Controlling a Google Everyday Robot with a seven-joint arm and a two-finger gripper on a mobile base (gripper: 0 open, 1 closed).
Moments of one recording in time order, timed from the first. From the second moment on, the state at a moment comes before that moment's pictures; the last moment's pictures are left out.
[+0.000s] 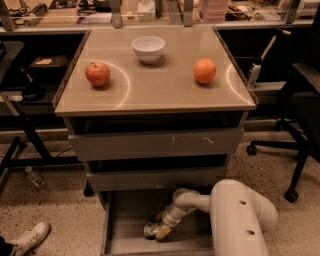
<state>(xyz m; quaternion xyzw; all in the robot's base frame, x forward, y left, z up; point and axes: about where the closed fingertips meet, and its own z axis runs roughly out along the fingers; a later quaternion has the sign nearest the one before) 0.525 0.000 0.120 -0.65 0.70 0.25 0.12</state>
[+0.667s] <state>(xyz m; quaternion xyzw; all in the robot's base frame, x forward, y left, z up) 0.525 0.000 0.120 -0.65 0.70 0.25 0.12</state>
